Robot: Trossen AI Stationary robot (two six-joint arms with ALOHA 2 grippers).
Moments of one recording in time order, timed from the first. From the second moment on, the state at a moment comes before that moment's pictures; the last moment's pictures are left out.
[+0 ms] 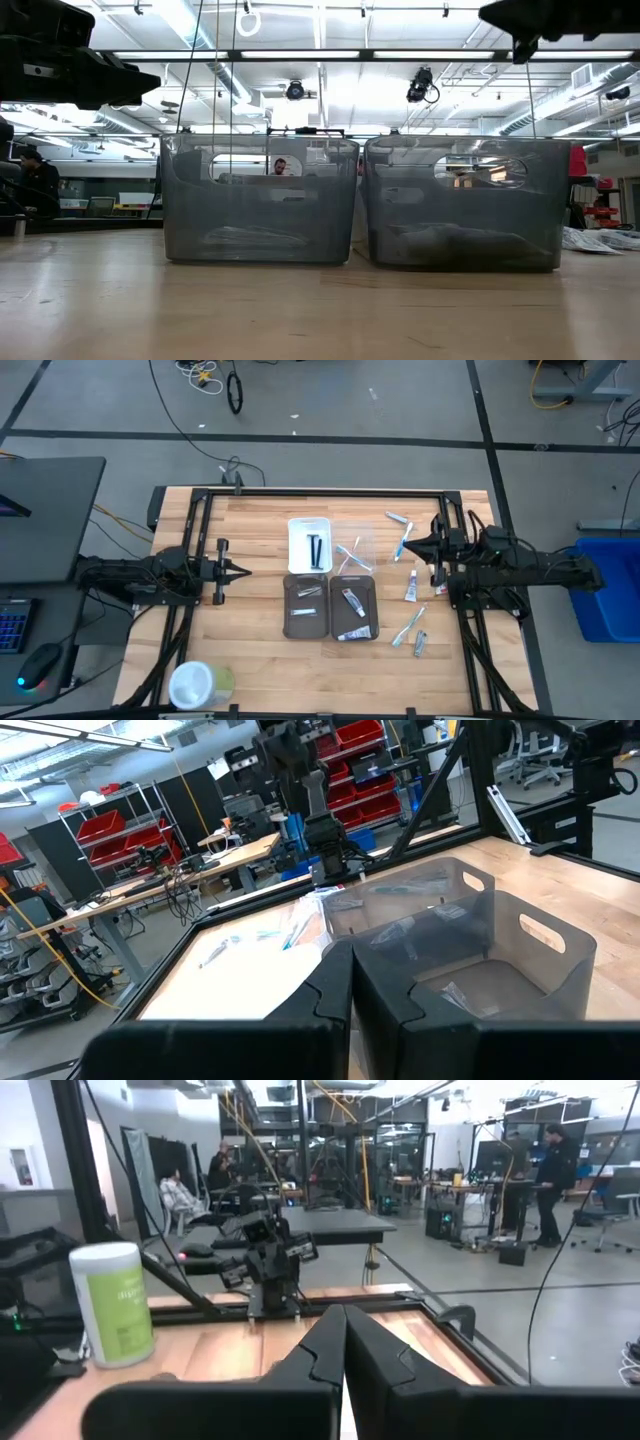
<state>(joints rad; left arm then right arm) -0.02 0.01 0.01 0.02 -0.01 0.31 -0.08 0.39 0.41 0.05 0.03 0.01</state>
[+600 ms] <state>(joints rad) -0.02 0.01 0.01 0.02 -0.01 0.31 -0.08 0.51 0.53 0.05 0.14 0.05</state>
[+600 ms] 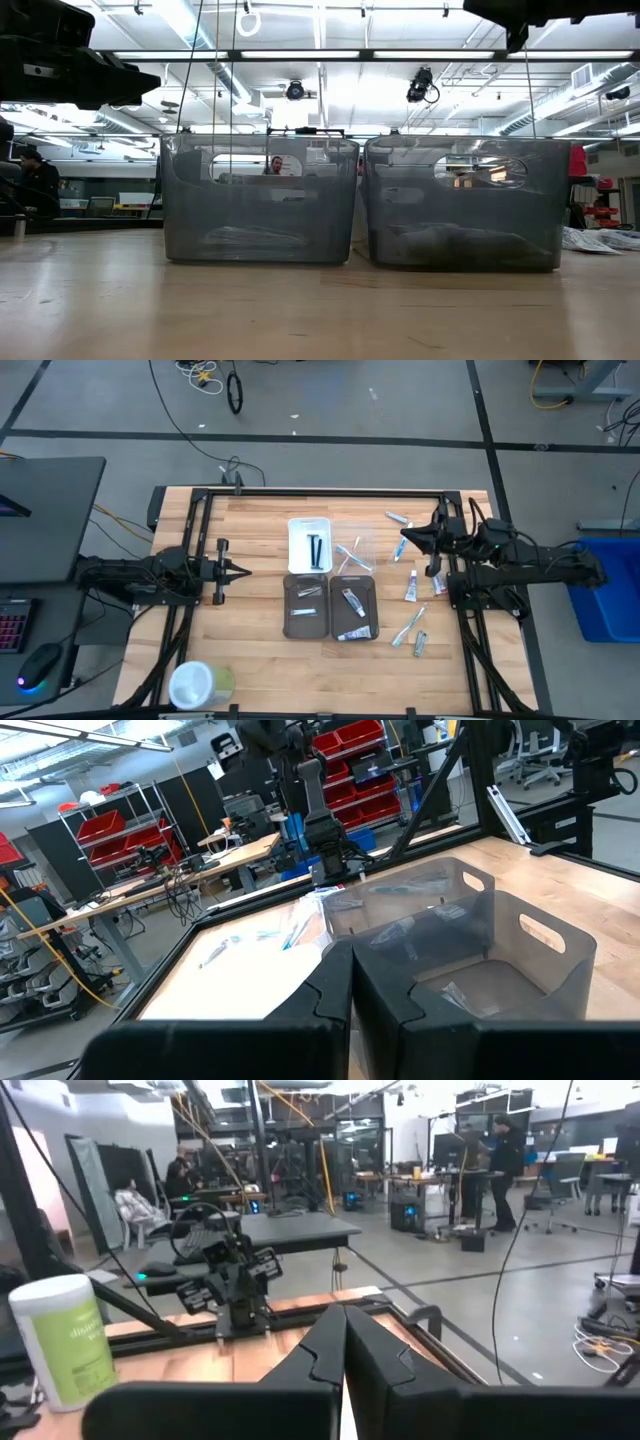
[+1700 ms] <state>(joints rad) -0.02 0.01 0.01 0.02 -0.01 0.31 -0.50 0.58 0.61 -0.13 0.18 0.04</state>
